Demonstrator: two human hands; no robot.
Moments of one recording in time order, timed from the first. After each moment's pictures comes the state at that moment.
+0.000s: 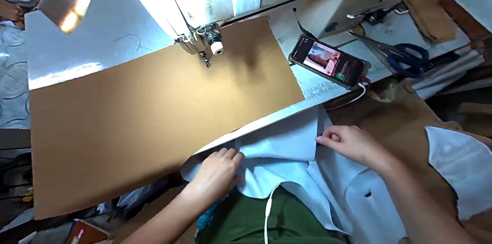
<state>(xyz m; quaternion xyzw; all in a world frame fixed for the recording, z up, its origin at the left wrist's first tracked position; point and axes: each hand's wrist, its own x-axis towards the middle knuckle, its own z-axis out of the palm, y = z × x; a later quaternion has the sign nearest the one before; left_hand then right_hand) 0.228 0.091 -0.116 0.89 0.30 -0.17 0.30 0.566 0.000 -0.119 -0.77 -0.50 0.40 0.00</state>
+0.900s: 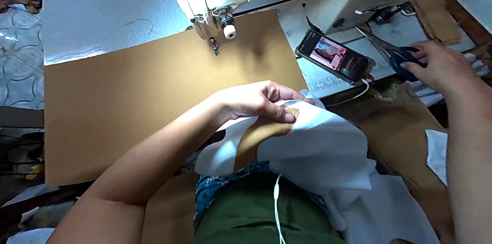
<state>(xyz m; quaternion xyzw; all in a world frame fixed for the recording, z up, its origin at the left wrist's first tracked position) 0.317 0.181 -0.055 0.54 0.09 -0.07 0.83 0.767 0.049 -0.110 -0.85 -0.50 0.09 0.09</state>
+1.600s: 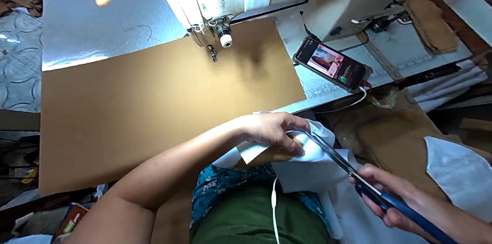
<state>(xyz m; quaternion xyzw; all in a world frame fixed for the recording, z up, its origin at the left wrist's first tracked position) 0.342 0.147 -0.078 0.61 0.13 -0.15 0.77 0.576 -0.093 -0.067 -0.56 -0.50 0.62 0.24</state>
